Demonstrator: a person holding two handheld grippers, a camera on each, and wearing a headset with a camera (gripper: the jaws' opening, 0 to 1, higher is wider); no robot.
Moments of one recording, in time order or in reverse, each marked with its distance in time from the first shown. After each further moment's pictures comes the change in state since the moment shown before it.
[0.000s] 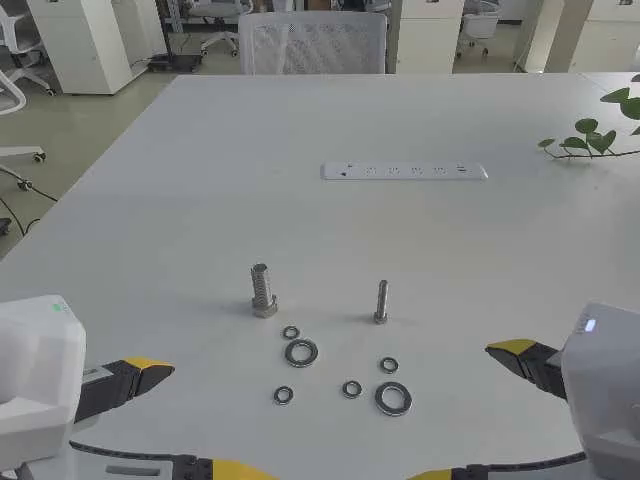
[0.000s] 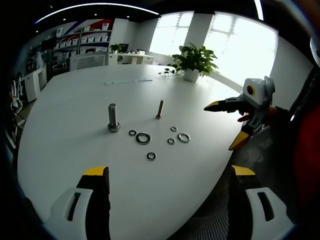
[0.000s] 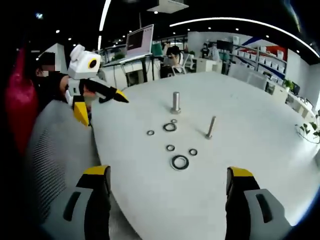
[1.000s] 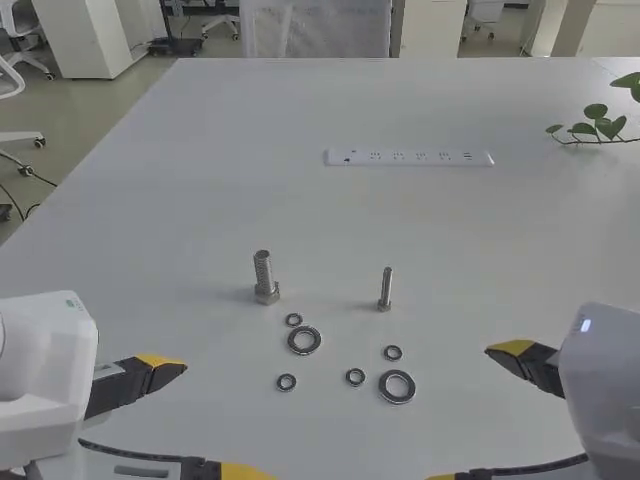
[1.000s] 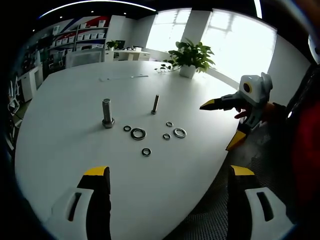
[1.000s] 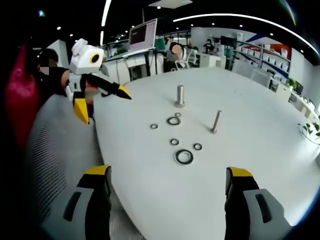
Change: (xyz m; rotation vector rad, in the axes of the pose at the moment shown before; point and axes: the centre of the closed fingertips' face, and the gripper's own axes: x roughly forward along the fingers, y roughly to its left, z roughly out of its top) left arm 0.001 -0.001 -0.002 0.007 0.011 -0.004; right arm 0.002 0.000 -0.003 -0.004 0.011 0.008
